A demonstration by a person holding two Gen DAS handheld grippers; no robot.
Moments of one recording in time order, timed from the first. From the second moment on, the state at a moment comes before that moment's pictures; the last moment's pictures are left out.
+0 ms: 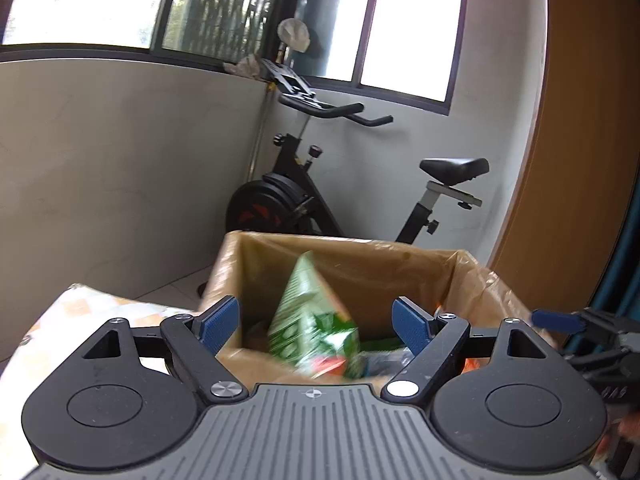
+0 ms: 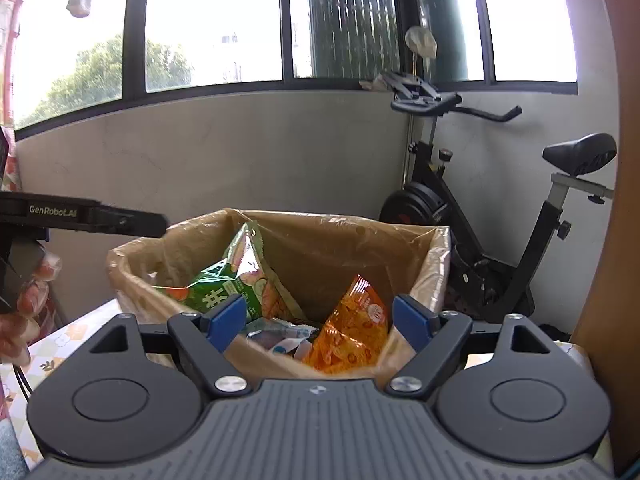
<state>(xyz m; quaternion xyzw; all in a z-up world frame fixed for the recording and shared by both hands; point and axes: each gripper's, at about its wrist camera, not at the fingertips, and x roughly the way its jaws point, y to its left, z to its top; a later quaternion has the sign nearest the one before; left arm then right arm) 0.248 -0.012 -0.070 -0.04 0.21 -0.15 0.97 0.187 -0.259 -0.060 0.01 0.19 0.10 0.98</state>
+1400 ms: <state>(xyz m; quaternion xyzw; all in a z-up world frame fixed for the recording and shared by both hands) 0.159 0.033 -0.192 -0.07 0.35 -0.08 0.93 0.097 -0.286 -0.216 0.03 0.43 0.04 0.90</state>
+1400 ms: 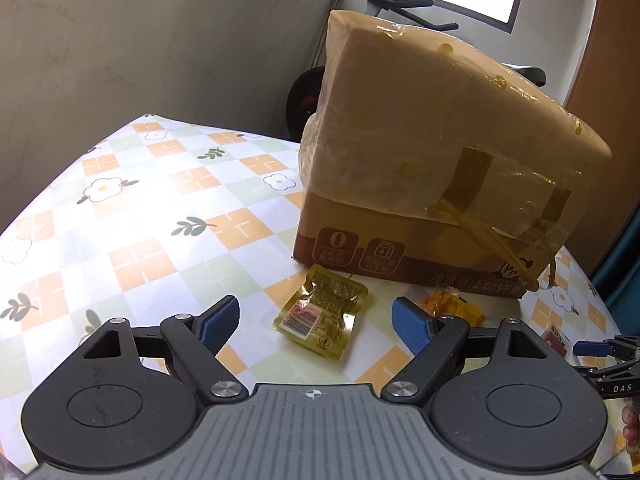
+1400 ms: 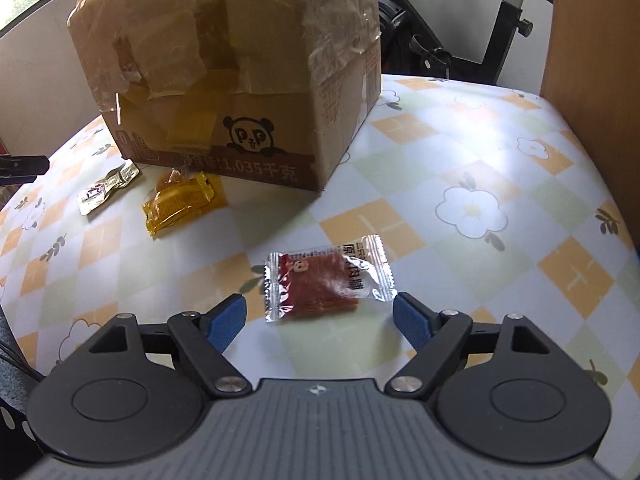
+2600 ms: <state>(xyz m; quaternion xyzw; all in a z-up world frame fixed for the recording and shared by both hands) 0.161 0.037 -0.206 -0.08 0.37 -0.07 0.92 0.147 -0.245 -0.234 -0.01 0.41 0.02 0.91</state>
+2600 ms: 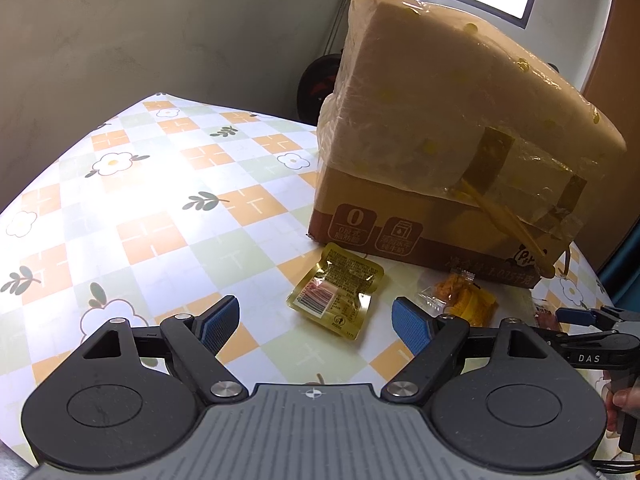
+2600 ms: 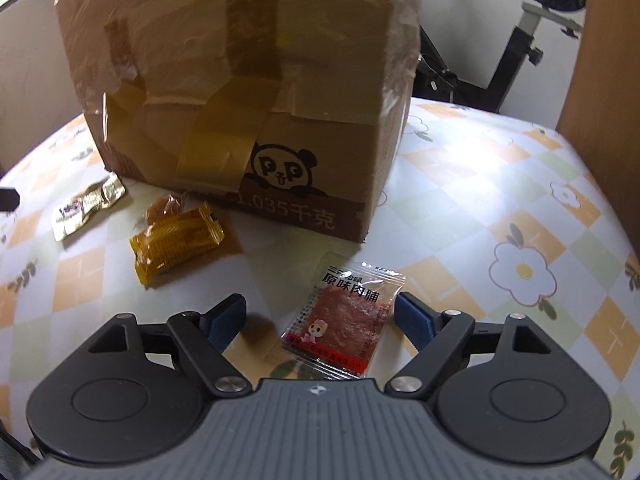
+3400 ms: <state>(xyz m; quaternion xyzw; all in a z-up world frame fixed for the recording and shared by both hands) 0.164 0.032 -0.221 -0.07 0.38 -0.07 0.92 0.127 -0.244 -0.239 -0.01 0.35 0.03 0.94</state>
